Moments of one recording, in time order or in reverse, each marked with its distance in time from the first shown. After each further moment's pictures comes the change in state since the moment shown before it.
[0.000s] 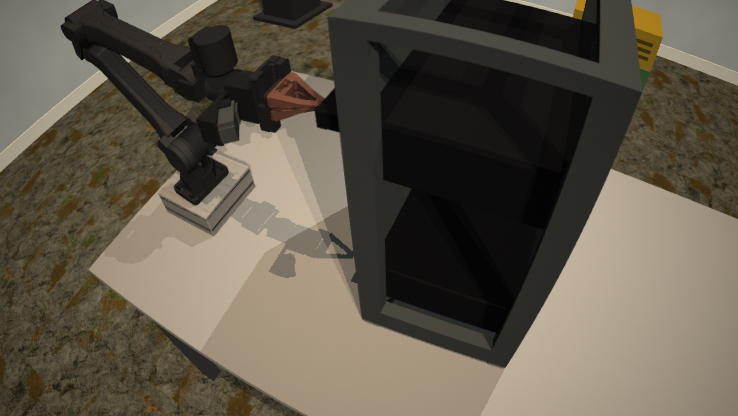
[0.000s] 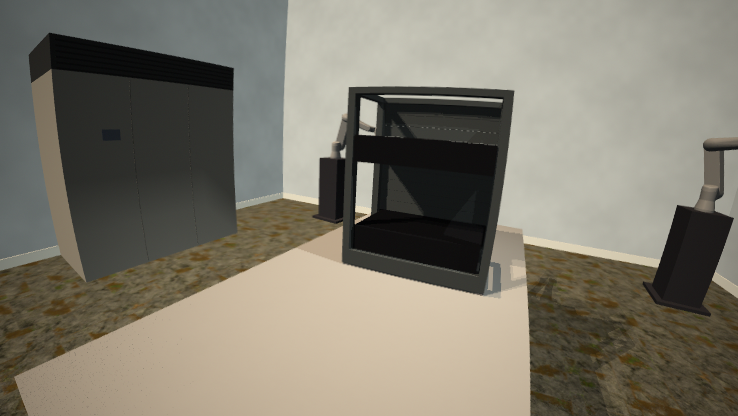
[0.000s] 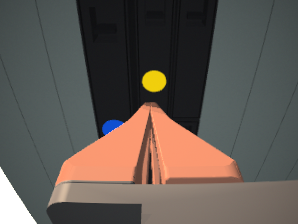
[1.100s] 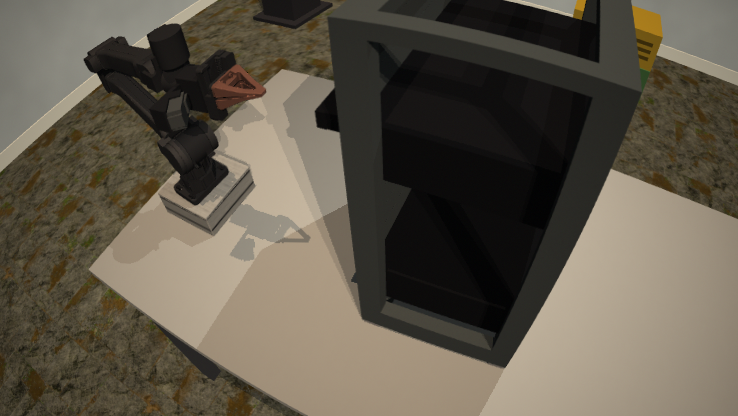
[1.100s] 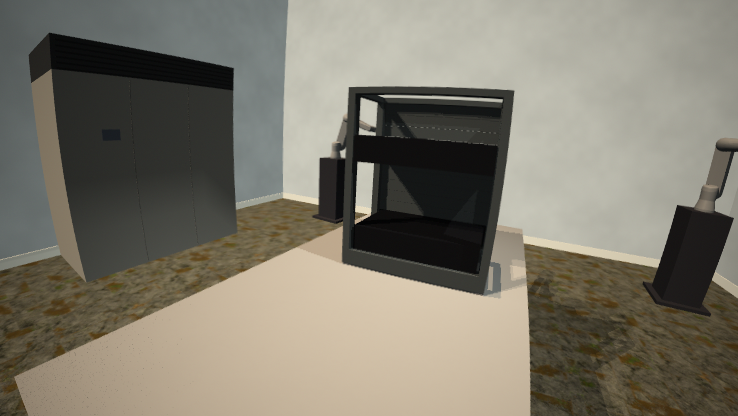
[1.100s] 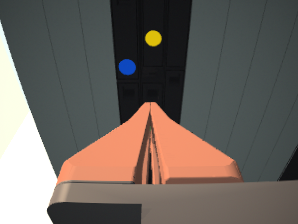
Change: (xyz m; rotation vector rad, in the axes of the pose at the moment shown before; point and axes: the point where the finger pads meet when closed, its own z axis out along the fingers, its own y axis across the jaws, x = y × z) arm 0.000 -0.001 -0.106 -0.011 0.005 -0.004
